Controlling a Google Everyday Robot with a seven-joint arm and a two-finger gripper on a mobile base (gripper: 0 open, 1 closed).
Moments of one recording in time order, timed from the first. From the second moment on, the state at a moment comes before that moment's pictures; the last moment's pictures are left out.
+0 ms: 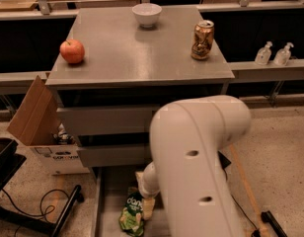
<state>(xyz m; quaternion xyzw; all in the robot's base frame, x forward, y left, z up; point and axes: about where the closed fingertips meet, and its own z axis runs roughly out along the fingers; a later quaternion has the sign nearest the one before) 0.526 0.041 0.319 -0.77 0.61 0.07 0.15</state>
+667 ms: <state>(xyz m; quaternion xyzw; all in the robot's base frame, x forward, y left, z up) 0.535 0.056 0.275 -0.82 0.57 0.04 0.11</state>
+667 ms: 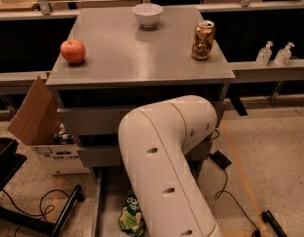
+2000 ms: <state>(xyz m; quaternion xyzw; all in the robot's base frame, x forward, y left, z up) 0.542 0.099 0.148 -0.90 0.44 0.01 0.01</state>
